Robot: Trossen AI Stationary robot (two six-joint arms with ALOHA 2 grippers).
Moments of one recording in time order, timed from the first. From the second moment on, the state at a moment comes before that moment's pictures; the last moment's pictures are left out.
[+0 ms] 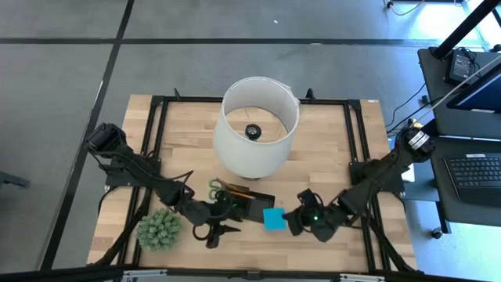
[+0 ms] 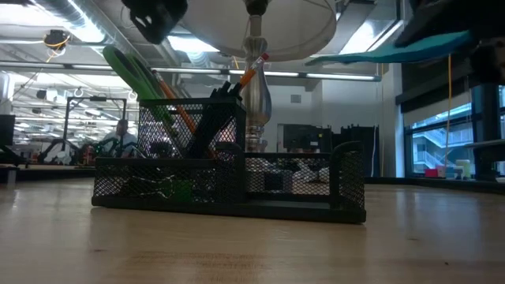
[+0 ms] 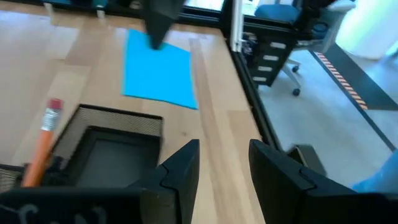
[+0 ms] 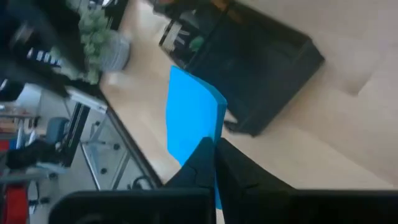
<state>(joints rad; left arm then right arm) -0.58 1.56 0.89 0.21 -0.31 -0.41 0.72 1.53 0.90 -0.18 0.58 1.64</state>
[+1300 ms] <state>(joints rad) -0.63 1.52 0.89 0.00 -0.26 -0.08 0.49 1.80 1.23 -0.46 0.43 1.76</state>
